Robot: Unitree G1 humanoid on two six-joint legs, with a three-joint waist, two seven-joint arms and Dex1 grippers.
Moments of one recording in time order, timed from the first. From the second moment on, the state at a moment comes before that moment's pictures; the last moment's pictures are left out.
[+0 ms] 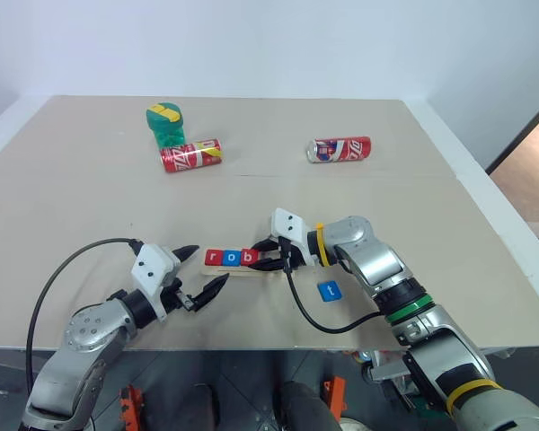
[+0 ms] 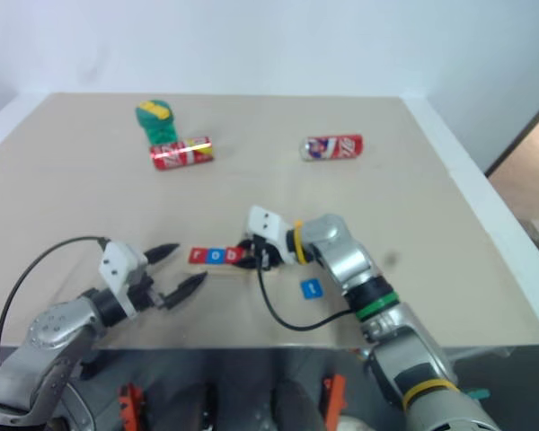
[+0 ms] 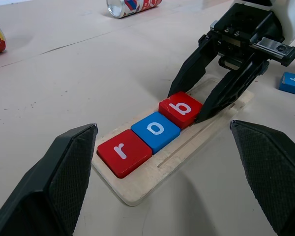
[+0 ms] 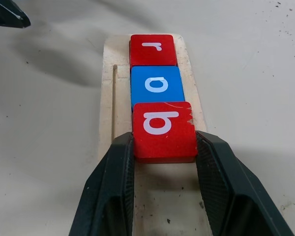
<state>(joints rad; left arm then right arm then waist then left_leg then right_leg) 0.06 0.49 0.03 -0.49 -0.40 0.36 -0.60 -0.77 -0.37 0.39 0.31 0.05 0.29 1.13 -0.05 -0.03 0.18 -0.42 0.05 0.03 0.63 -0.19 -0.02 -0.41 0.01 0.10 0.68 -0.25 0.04</state>
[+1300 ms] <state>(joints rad) -0.02 0.59 -0.09 -0.51 -0.44 0.35 -0.85 -0.03 -0.34 -0.28 -0.44 0.19 0.64 0.33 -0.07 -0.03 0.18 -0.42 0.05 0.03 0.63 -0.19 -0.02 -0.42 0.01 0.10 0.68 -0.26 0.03</state>
